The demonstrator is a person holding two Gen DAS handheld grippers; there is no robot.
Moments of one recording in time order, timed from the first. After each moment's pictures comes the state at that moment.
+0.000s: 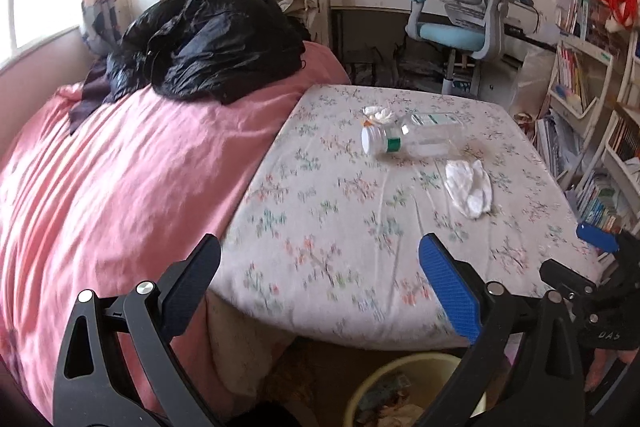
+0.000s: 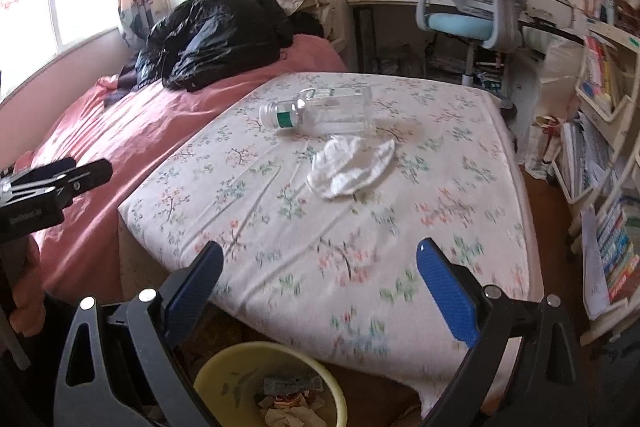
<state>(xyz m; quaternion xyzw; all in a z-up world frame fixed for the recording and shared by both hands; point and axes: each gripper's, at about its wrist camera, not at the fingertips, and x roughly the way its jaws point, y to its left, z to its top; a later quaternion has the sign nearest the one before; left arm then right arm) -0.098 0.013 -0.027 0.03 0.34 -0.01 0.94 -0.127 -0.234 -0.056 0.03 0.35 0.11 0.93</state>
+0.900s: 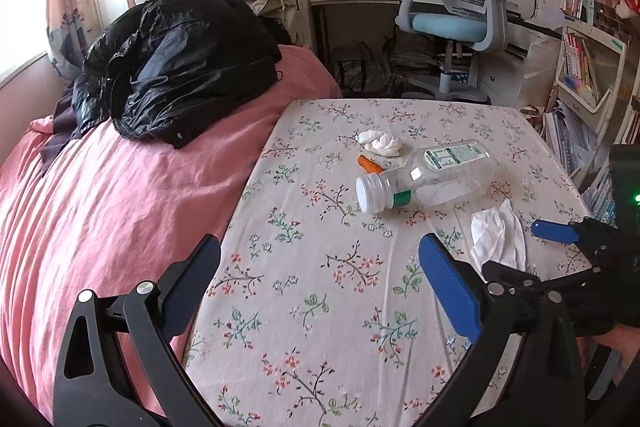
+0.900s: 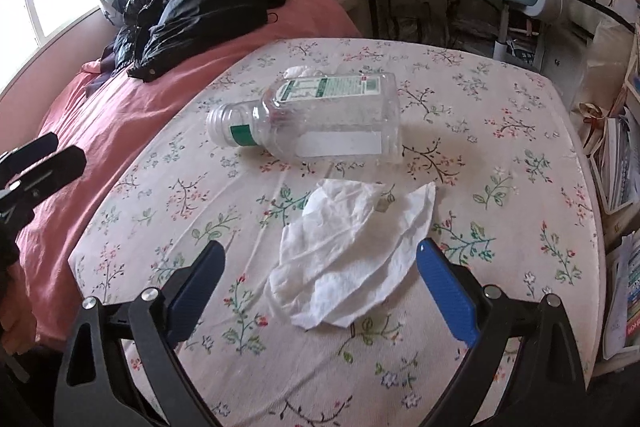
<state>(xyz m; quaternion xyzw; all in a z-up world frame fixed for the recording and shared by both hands) 0.025 -0.016 -0.037 0.06 0.35 -0.03 0.93 0.013 -0.225 -0.089 0.04 0.43 0.14 0.89</state>
